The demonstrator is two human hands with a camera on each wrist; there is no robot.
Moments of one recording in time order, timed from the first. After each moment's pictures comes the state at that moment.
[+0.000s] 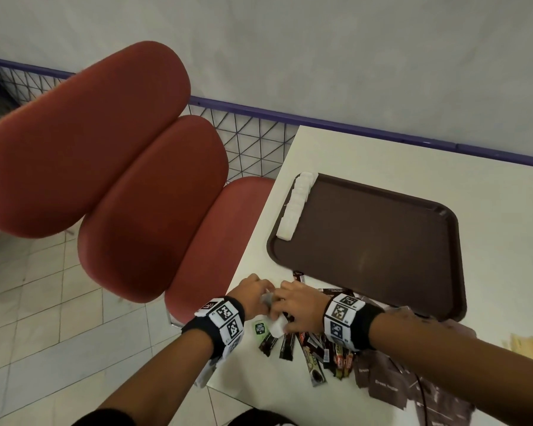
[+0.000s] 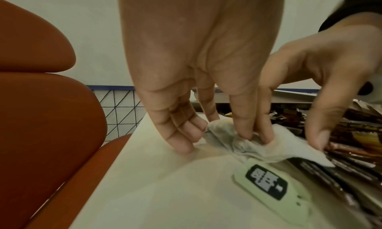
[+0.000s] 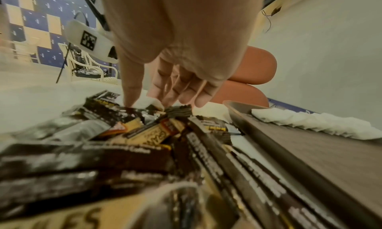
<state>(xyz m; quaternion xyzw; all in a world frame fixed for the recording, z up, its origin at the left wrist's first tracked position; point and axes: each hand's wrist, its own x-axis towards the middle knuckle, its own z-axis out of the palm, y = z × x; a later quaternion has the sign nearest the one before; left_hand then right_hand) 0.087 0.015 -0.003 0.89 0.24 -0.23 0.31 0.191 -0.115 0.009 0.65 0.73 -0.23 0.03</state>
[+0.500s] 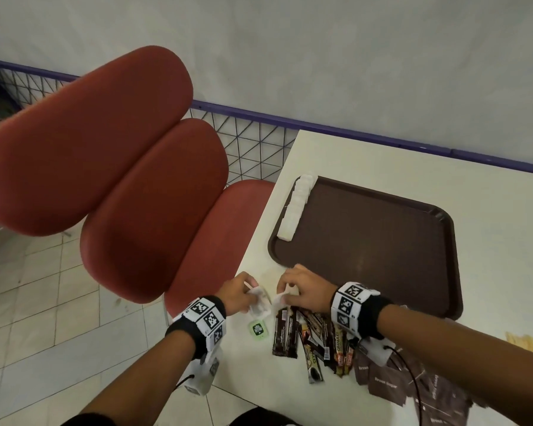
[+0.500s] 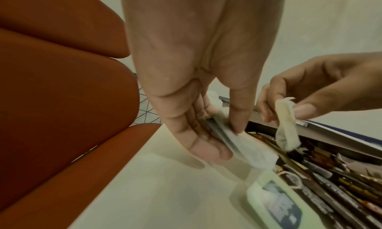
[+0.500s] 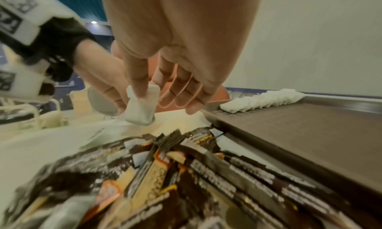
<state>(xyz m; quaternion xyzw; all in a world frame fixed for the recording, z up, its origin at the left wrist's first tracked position) 0.064 0.034 -0.006 0.78 0.34 -0.13 0.52 0.204 -0.112 0.024 0.73 0.56 -0.33 -0.19</state>
